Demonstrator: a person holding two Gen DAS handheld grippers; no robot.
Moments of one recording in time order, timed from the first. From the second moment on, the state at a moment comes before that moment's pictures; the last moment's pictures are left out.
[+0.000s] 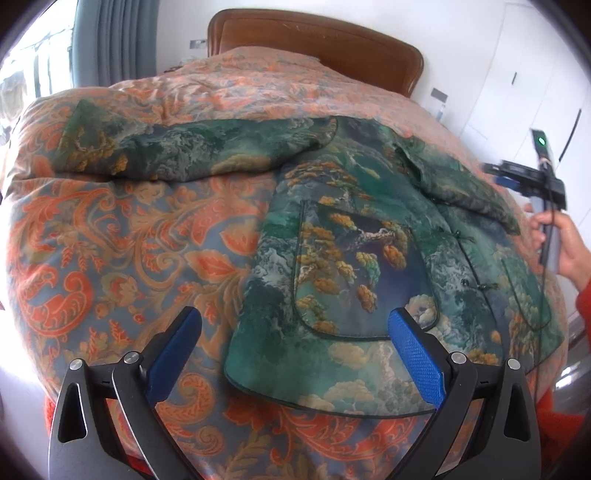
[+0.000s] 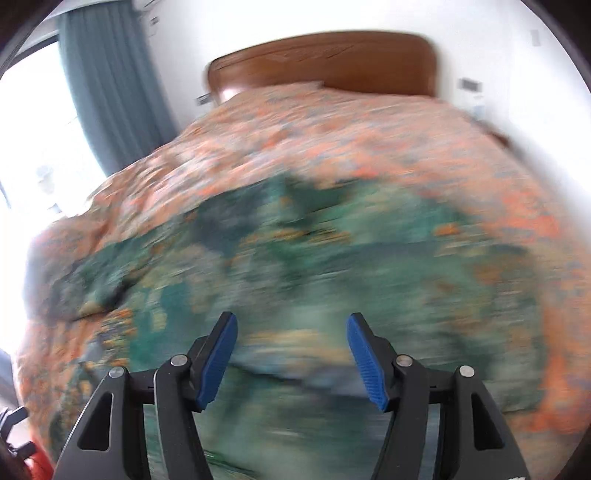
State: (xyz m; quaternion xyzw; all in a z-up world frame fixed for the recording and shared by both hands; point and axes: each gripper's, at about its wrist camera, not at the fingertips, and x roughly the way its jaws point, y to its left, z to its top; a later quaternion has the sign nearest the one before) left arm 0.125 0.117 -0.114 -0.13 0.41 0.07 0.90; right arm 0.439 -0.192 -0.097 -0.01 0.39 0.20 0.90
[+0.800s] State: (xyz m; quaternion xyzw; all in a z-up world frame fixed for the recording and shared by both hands) left arm 0.509 -0.015 -0.141 -0.09 0.57 -0.18 0.80; right arm 0.426 -0.333 -0.106 0.00 0.39 0.13 0.91
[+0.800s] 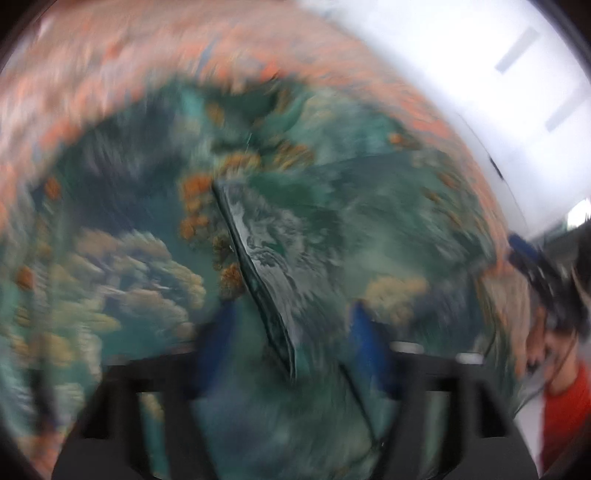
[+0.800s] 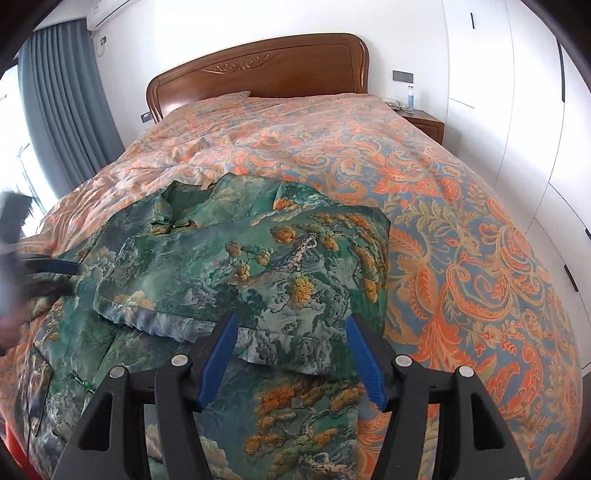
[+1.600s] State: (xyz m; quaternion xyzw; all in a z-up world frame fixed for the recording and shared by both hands) left arm 0.502 -0.024 -0.190 -0.05 0.57 -0.13 0.81; right arm 0.593 -0.344 -0.145 0.04 0.48 0.07 0.87
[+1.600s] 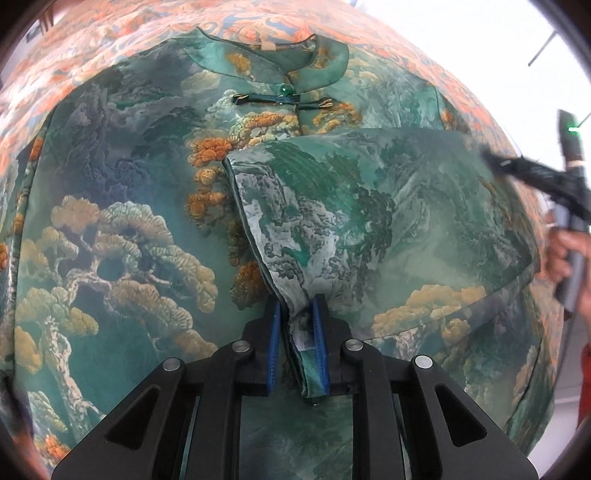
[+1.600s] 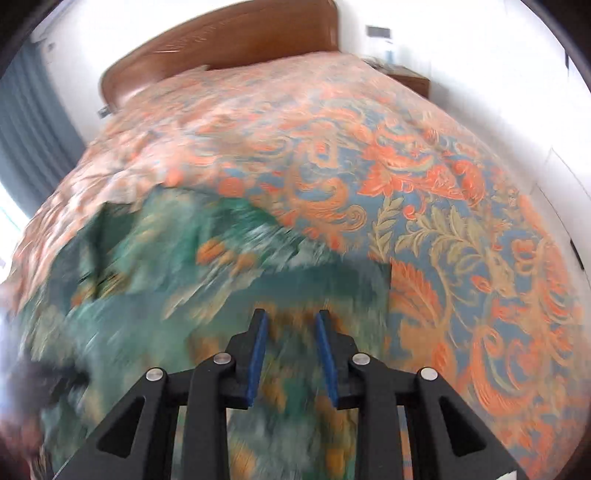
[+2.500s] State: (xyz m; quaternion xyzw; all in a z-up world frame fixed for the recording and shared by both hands) left arm 0.346 0.053 -0.123 -0.01 0.48 -0.09 0.87; right arm 0.376 -0.249 -0.124 -0.02 0.43 0.14 0.89
